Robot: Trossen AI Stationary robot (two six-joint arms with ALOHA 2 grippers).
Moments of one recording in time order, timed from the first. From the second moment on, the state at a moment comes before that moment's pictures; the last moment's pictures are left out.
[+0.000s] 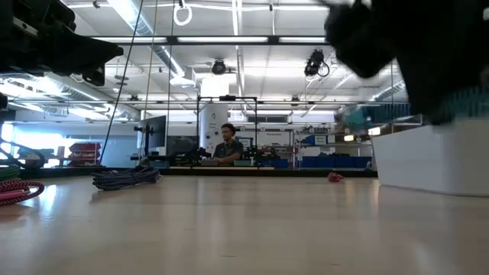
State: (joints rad) left arm -0.02 0.01 0.01 0.10 -0.01 0.01; right arm 0.51 1.80 1.18 -0.45 -0.13 1.70
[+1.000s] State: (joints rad) left arm -0.02 0.01 0.01 0.10 -0.01 0.01; right arm 0.38 1.03 1.18 -1.14 0.17 1.60
